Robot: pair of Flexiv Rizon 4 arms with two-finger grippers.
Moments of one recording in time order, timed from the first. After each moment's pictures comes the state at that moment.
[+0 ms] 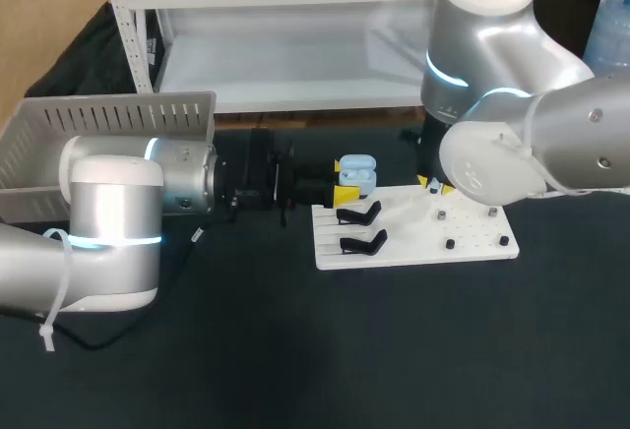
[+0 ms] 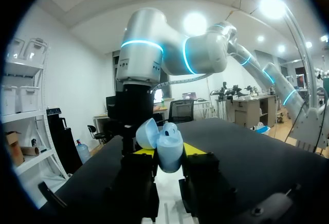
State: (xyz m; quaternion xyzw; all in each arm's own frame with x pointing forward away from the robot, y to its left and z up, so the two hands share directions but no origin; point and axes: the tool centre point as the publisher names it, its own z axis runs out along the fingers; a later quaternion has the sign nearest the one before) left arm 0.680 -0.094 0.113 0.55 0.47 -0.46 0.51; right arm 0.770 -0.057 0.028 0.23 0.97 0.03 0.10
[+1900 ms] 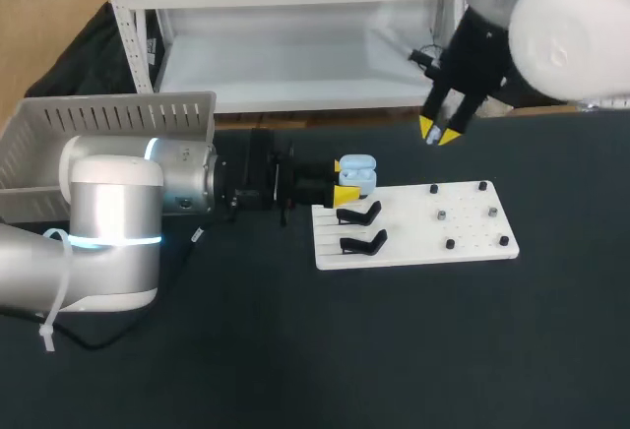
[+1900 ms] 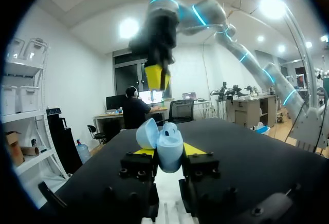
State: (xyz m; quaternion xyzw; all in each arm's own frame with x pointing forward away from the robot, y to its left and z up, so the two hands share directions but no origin) left arm 0.680 -0.094 0.113 0.55 0.47 -0.46 0.51; right arm 0.679 -0.016 0.206 0.20 0.97 0.14 0.05
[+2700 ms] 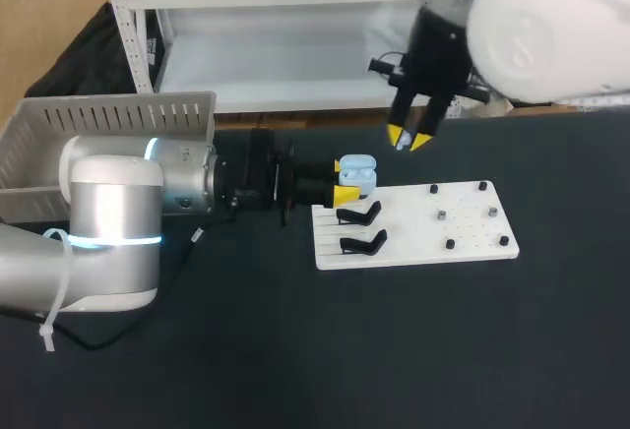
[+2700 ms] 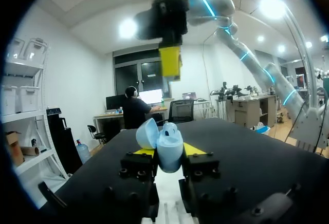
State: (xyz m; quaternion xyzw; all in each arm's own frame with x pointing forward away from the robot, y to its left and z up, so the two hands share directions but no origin) left arm 0.680 -0.094 0.113 0.55 0.47 -0.46 0.51; right arm 0.651 0.027 0.212 0.09 0.99 0.11 0.06
